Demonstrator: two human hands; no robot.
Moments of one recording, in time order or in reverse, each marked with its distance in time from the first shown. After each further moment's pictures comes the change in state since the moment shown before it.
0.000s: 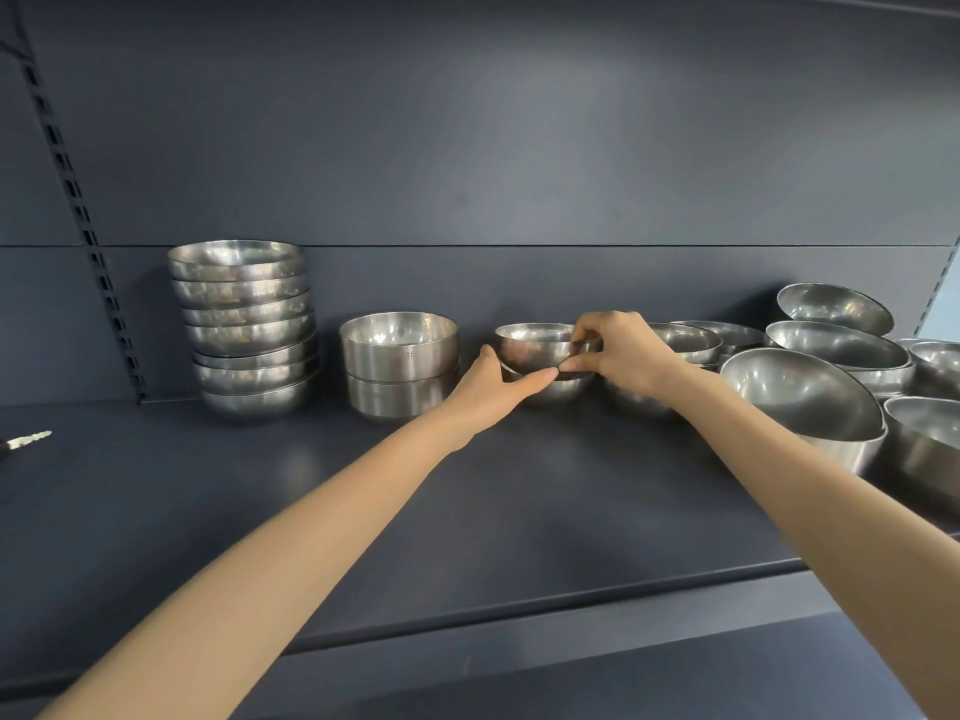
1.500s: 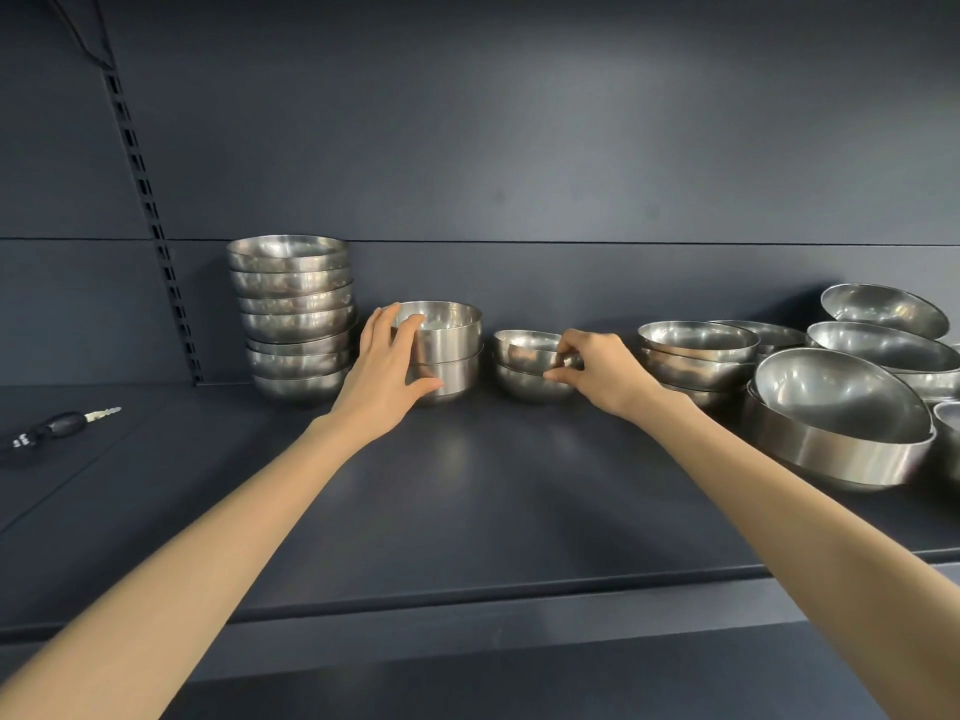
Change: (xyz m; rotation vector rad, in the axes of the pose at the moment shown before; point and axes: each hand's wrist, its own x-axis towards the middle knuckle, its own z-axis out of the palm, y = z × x) left_hand -0.039 -0.062 -0.101 0.672 0.404 0.274; right_hand 0.000 -0.026 0.048 -0.004 -0.013 -0.010
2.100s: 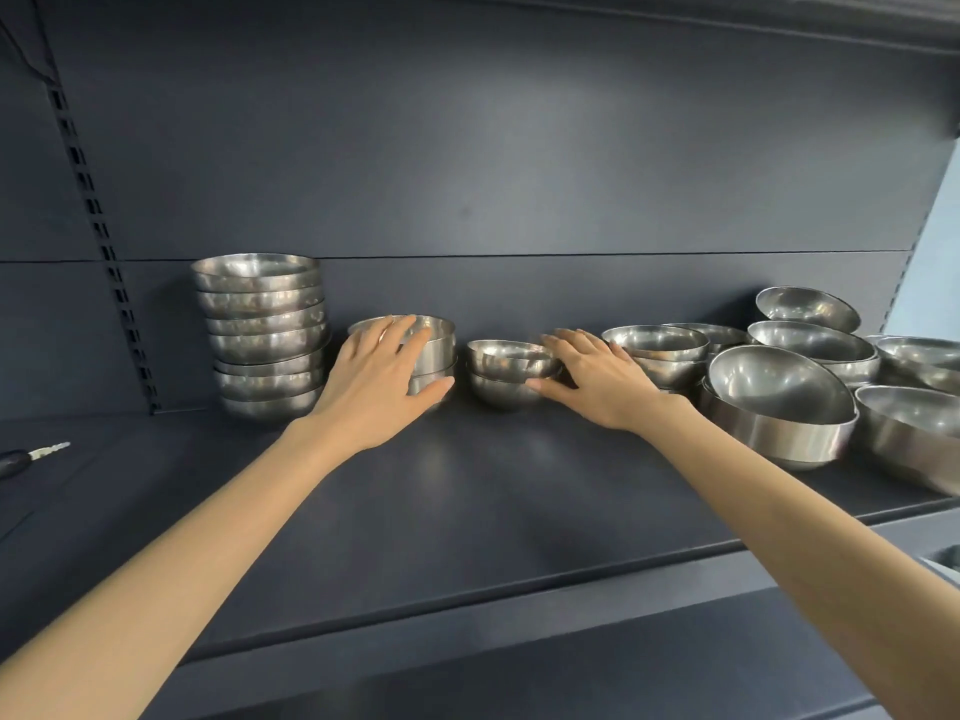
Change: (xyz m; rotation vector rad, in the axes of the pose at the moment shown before) left_hand -0.005 0.025 -0.027 0.298 -0.057 0.197; right_hand -0.028 -0.007 -0.020 -0.387 -0.077 0.028
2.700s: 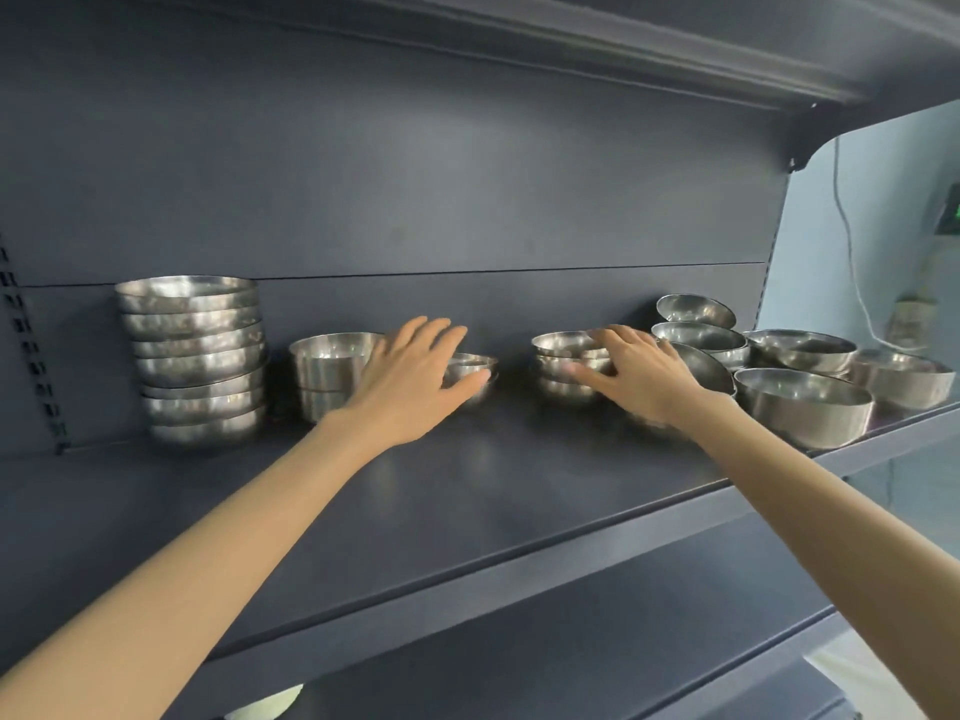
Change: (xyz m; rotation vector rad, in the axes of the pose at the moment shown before) left_hand 0.004 0.071 -0.026 -0.156 -0.040 0.180; right_hand -0.079 0.036 -0.054 -0.042 0.156 0.309
